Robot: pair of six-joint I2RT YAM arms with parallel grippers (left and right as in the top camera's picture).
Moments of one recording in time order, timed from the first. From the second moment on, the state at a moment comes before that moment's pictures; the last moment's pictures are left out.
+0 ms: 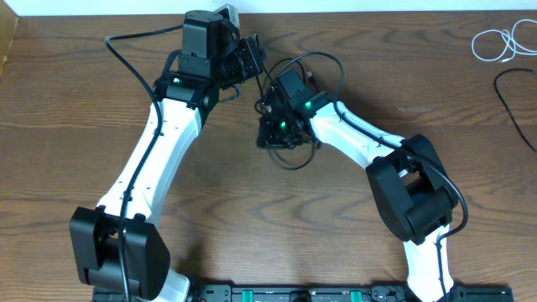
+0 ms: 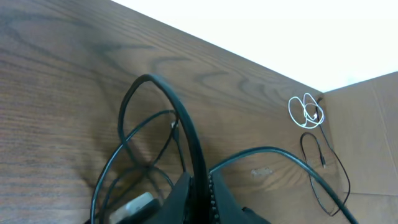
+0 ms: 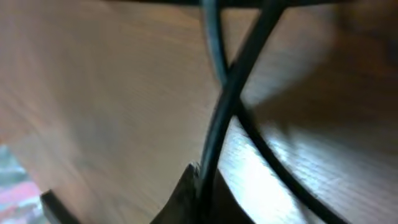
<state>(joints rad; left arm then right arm) -0.24 1.69 1.45 -0.38 0.36 -0.62 0.60 2.15 1.54 -0.55 -0.49 0.54</state>
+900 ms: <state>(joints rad) -0.15 1.69 1.44 -0.62 0.10 -0.43 -0.07 1.51 1.54 -0.68 -0.74 0.35</state>
